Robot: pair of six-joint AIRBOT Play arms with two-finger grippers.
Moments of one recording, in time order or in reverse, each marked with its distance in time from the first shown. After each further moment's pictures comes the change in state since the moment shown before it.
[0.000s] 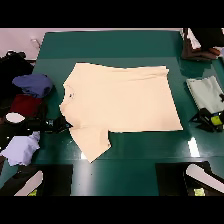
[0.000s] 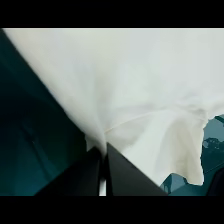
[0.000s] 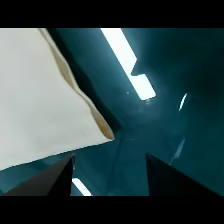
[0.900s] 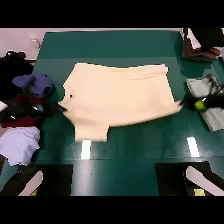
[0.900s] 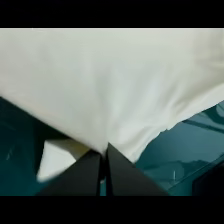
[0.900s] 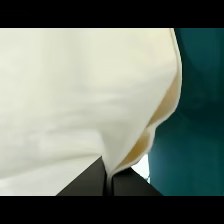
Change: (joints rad) left arm 0.000 0.138 0.360 0.004 -0.111 -0.037; right arm 0.318 0.109 0.163 0.171 -0.238 -0.037
